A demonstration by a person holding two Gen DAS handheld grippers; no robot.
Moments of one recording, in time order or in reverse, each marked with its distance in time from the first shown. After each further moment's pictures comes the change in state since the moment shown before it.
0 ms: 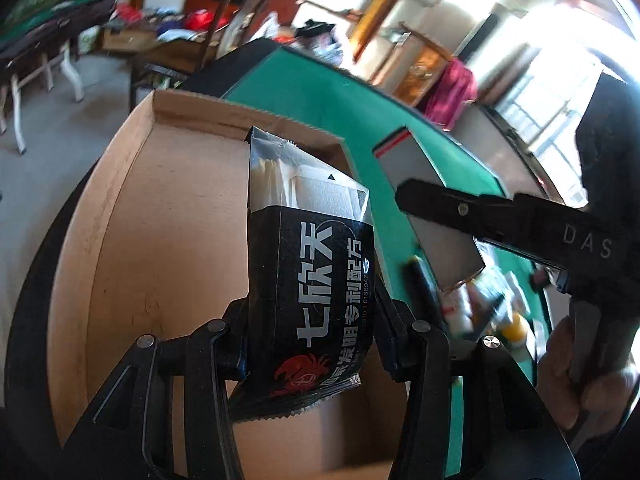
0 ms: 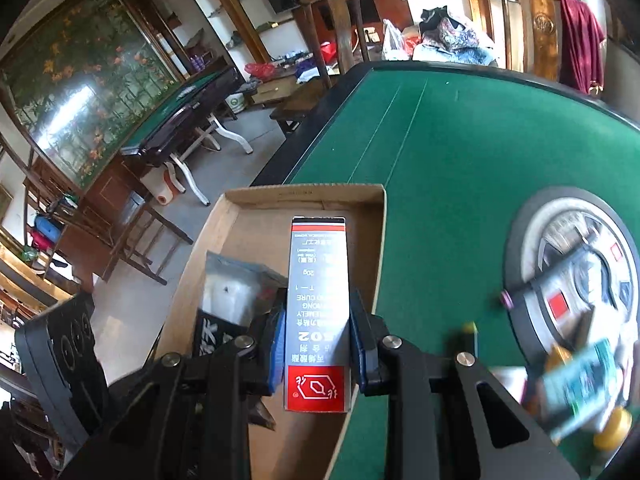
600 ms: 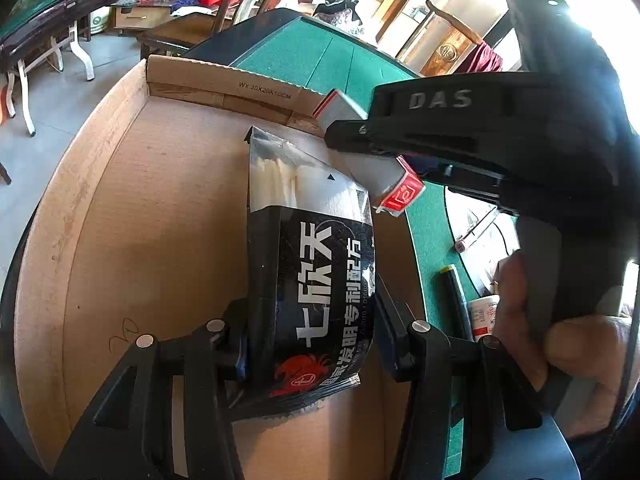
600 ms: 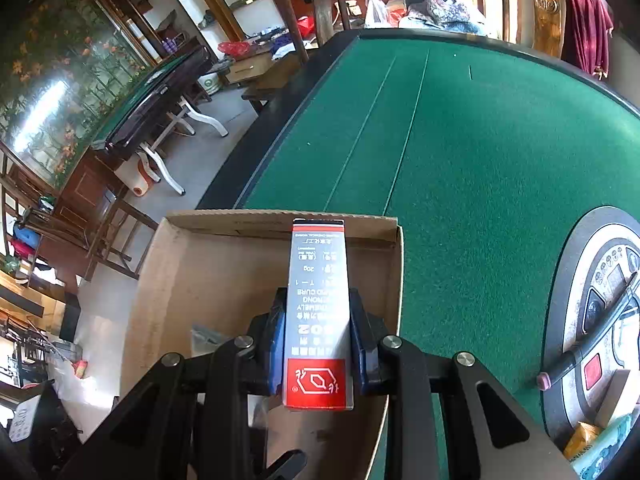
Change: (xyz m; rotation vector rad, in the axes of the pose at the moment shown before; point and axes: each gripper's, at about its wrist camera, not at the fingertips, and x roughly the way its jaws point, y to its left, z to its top) left arm 0.040 -0.004 0.007 -0.021 0.080 0.053; right arm 0.080 -0.019 0.041 0.039 0.101 -0.063
